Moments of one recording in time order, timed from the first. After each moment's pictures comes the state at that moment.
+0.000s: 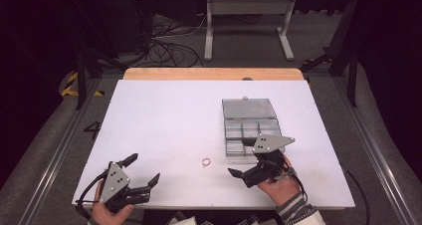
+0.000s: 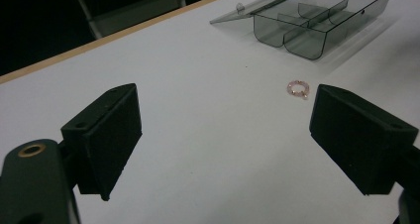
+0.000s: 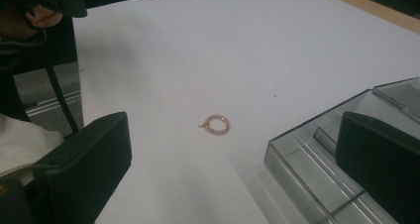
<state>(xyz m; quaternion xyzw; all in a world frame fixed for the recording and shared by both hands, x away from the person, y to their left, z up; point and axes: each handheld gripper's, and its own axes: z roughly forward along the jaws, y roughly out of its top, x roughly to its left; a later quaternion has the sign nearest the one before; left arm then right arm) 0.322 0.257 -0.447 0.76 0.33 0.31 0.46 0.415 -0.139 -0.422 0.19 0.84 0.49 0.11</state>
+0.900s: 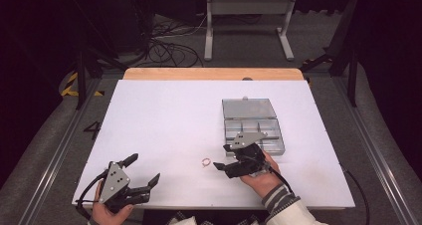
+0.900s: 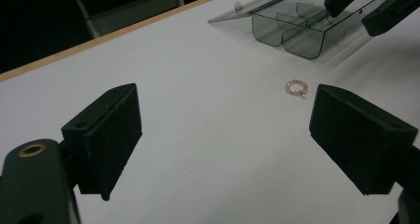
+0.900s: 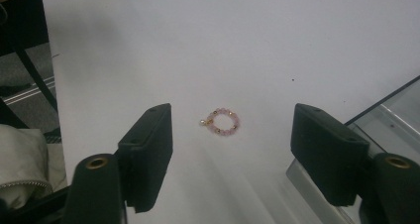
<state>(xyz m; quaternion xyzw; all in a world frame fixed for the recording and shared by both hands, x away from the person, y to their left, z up) 0.323 0.257 -0.447 0.76 0.33 0.31 0.47 0.432 -0.095 -0.438 0.22 0.87 0.43 0.09</state>
